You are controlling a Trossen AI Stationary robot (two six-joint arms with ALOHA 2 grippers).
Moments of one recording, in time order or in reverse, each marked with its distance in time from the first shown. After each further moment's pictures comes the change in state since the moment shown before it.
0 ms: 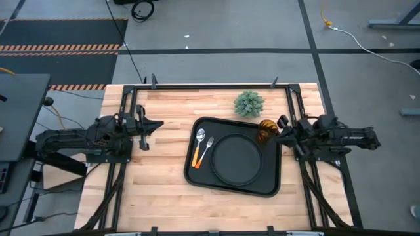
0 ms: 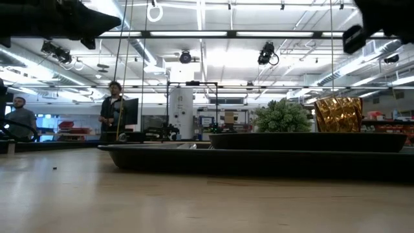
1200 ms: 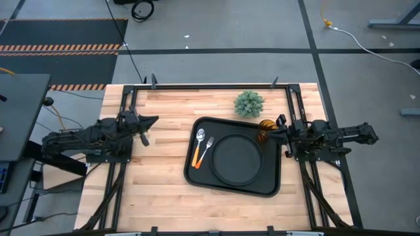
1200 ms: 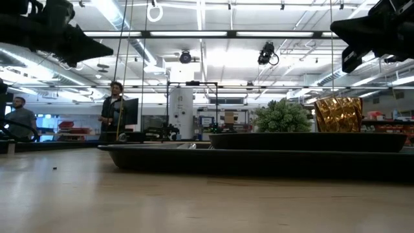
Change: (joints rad) left arm -0.024 -0.165 0.000 -0.342 -0.280 -0.113; right arm 0.103 0.001 -0.121 0.082 0.356 -0.077
